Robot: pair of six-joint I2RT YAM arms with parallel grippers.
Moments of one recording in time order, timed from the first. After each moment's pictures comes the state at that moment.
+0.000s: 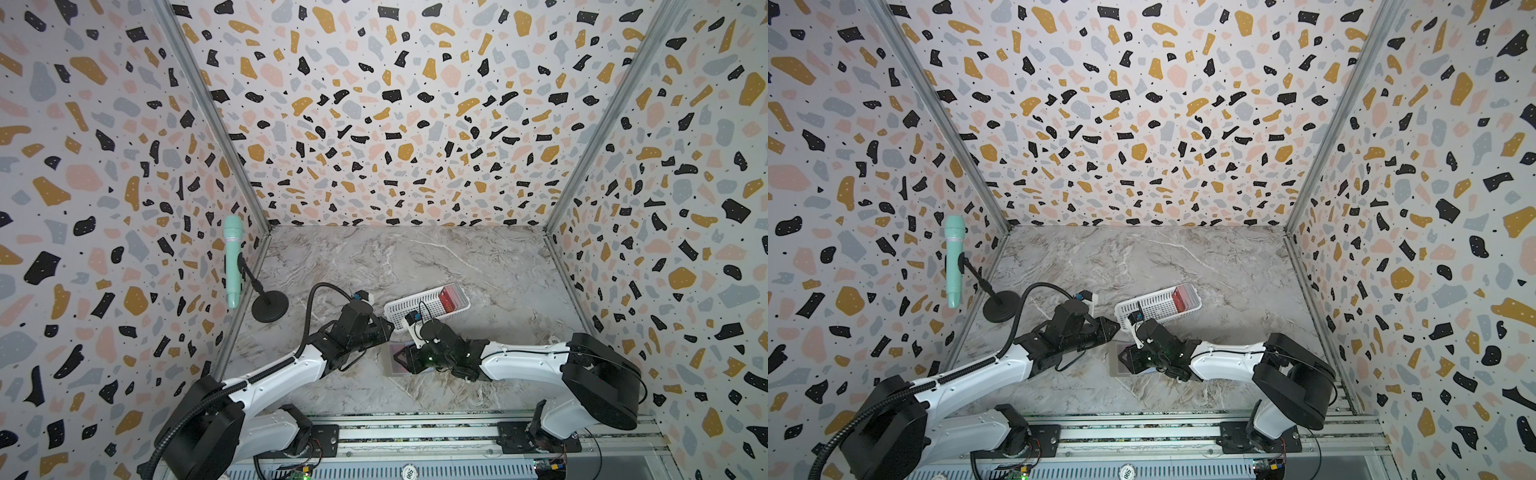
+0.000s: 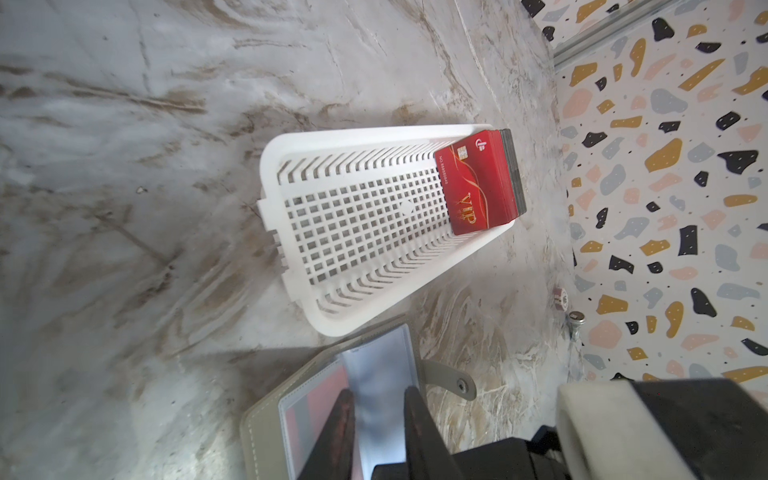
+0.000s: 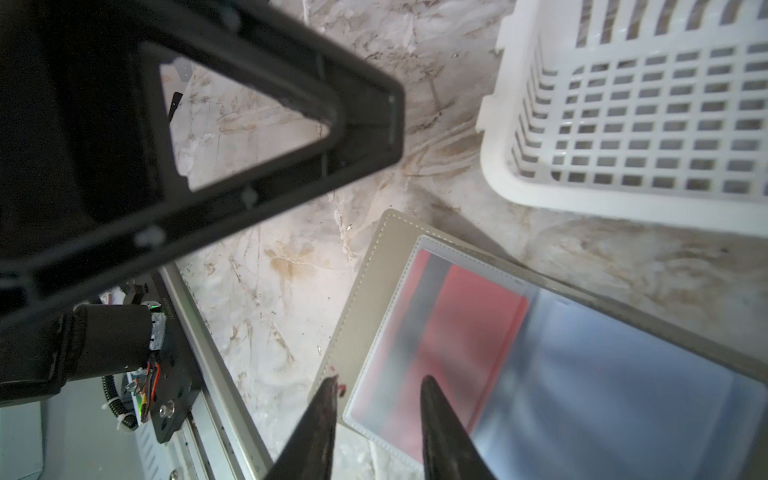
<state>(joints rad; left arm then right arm) -0.66 1.20 0.57 -0.05 0.16 -0.86 1.02 1.51 0.69 0.13 -0.16 0.59</state>
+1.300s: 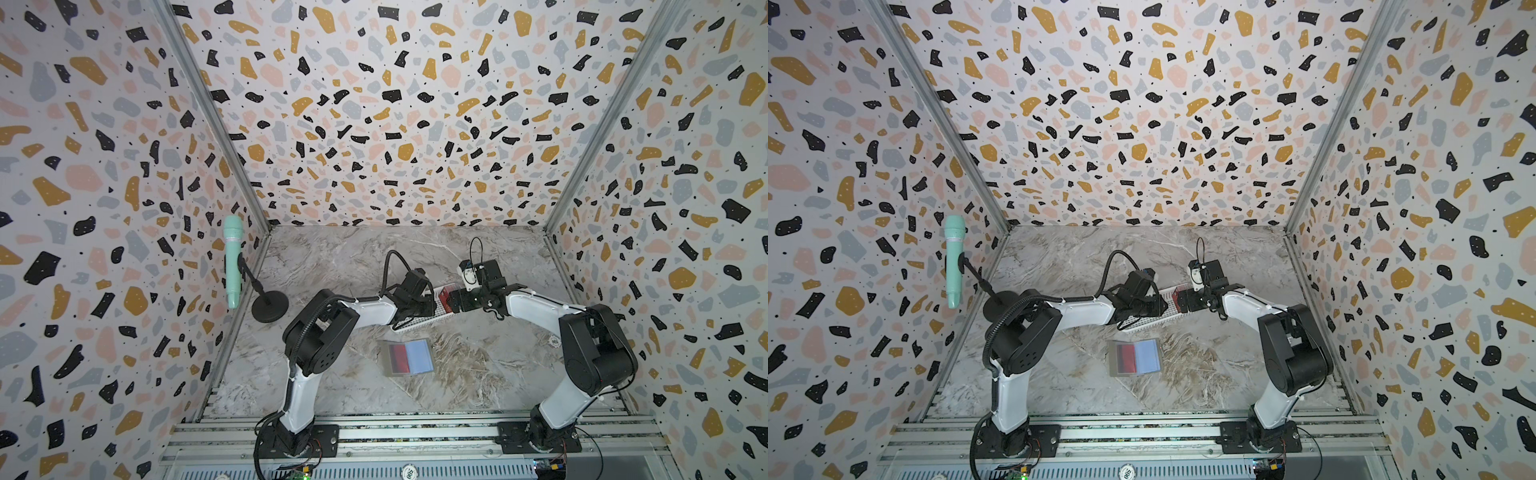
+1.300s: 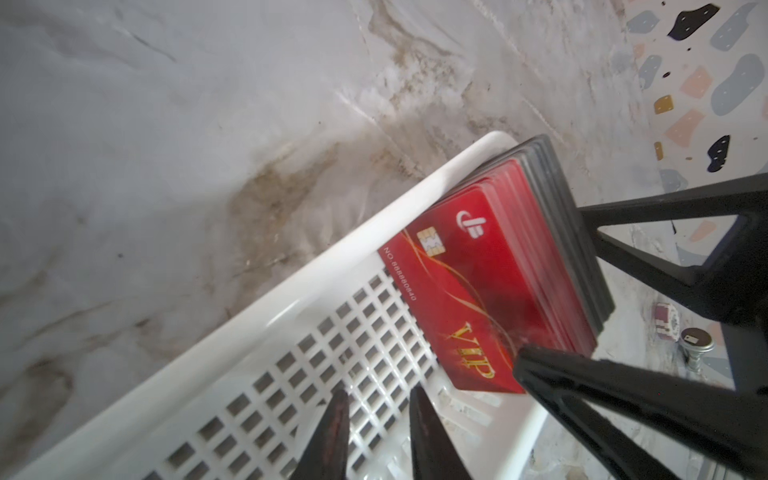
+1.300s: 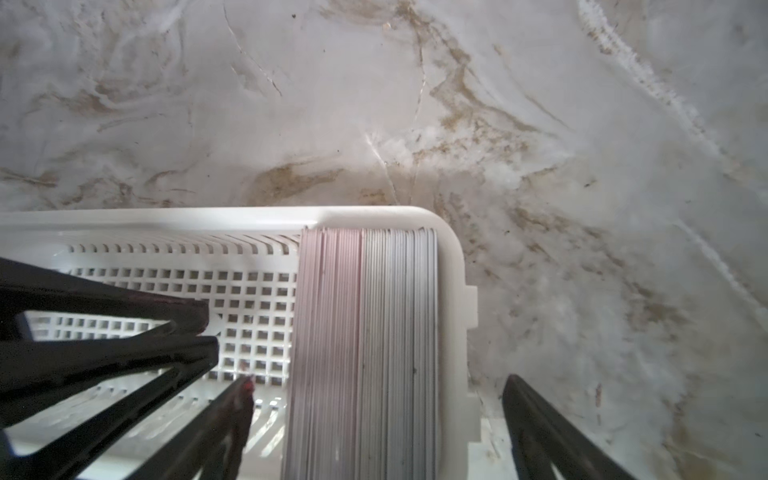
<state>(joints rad) -0.74 2.02 1.22 0.01 0.18 -0.63 0.36 1.69 0.97 -0.21 -0.18 0.05</state>
